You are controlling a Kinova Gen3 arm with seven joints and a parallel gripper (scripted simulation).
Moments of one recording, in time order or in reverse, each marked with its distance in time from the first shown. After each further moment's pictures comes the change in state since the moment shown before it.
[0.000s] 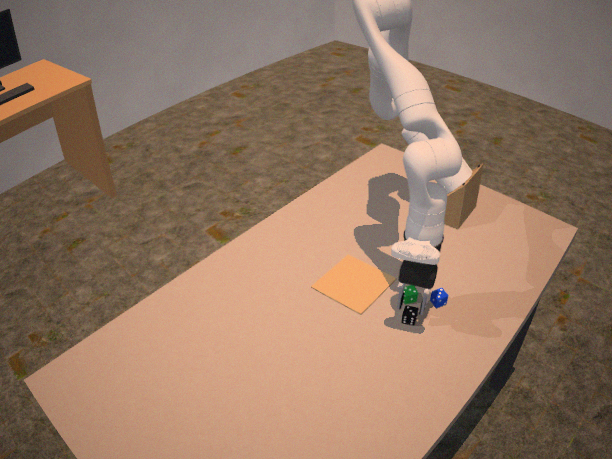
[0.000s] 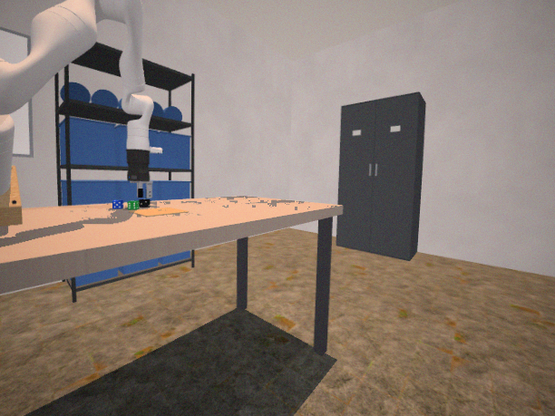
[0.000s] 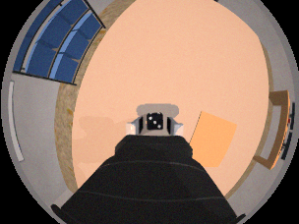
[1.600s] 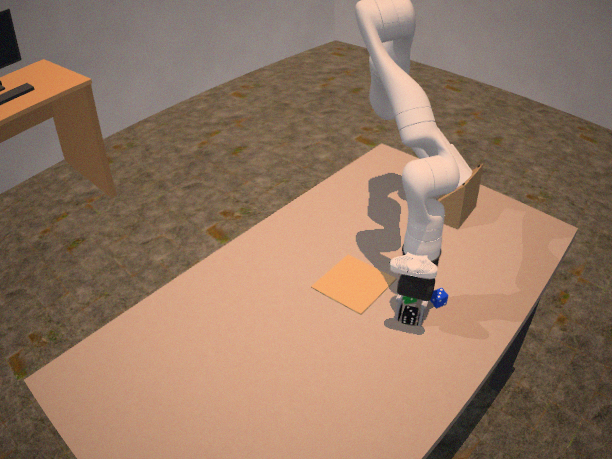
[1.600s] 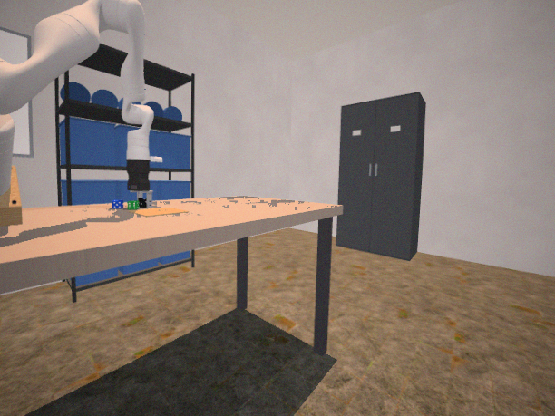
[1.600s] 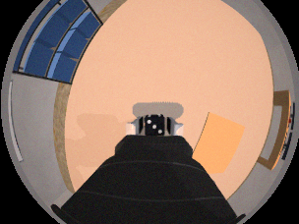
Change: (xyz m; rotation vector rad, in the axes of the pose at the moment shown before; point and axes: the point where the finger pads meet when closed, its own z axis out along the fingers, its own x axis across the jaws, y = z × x) arm 0.000 0.000 0.036 0.000 0.000 0.000
